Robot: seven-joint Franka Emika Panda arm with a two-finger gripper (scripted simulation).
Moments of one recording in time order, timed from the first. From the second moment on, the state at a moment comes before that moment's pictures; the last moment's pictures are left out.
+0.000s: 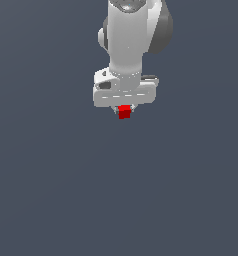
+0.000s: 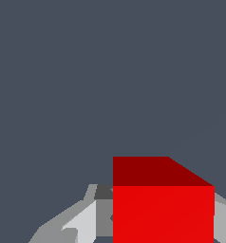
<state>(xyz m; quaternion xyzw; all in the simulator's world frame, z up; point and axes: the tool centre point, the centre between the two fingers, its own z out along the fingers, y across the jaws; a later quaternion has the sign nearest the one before) -0.040 0.018 0.277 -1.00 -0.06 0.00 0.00</state>
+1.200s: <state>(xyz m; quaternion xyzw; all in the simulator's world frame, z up) -0.026 0.003 0.471 -1.00 -0.06 0.00 0.00</state>
